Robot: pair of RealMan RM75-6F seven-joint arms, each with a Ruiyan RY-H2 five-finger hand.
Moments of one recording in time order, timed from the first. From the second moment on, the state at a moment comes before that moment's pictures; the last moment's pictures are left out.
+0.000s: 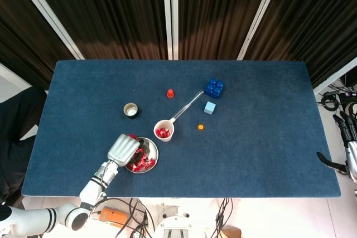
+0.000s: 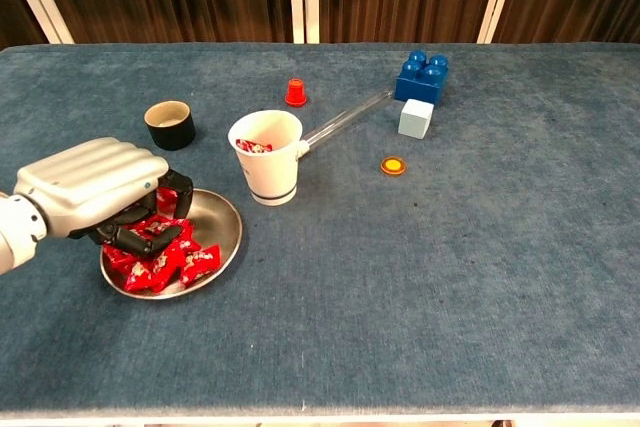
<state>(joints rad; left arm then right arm) -0.54 -1.66 -0.01 -1.46 1.33 1.10 0.54 0.07 -0.99 0.10 -1.60 -1.50 1.51 0.22</state>
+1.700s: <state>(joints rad) -0.72 -1.58 -0.26 -1.66 1.25 1.01 0.42 0.05 -1.00 0.10 -1.58 -1.49 1.53 0.25</state>
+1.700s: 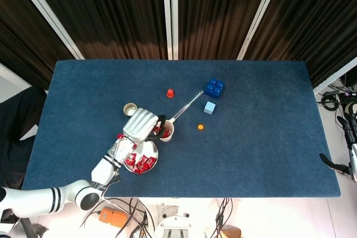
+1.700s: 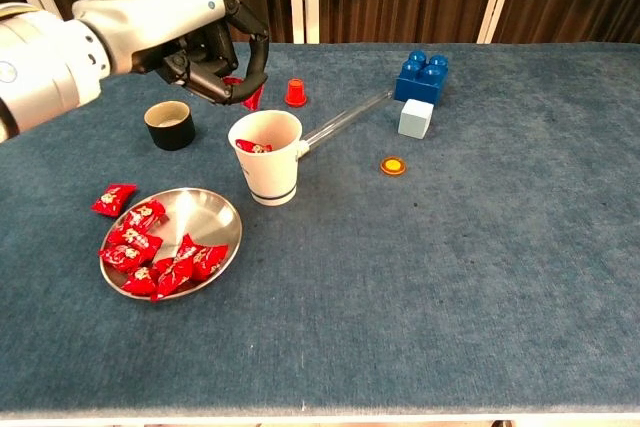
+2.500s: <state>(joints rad) -0.59 -1.43 -0.14 -1.70 1.34 1.24 0.32 0.05 -0.99 0.10 -1.59 -1.52 1.54 0.24</state>
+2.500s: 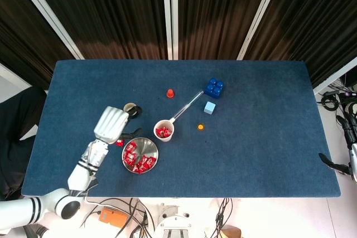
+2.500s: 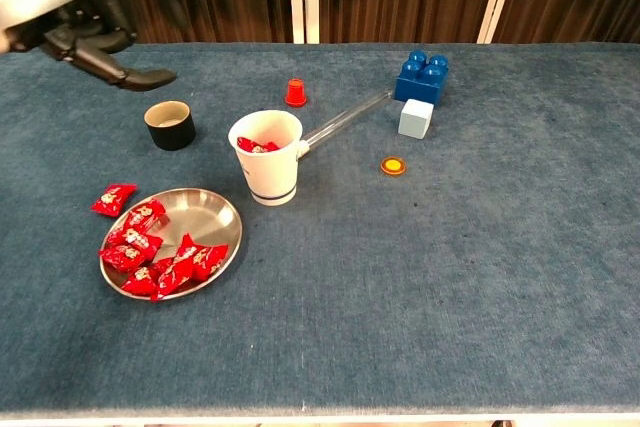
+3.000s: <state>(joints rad) -0.55 -1.47 -0.04 -1.47 1.28 1.10 0.31 0.05 -0.97 0.09 -1.65 -1.56 1.56 0.19</state>
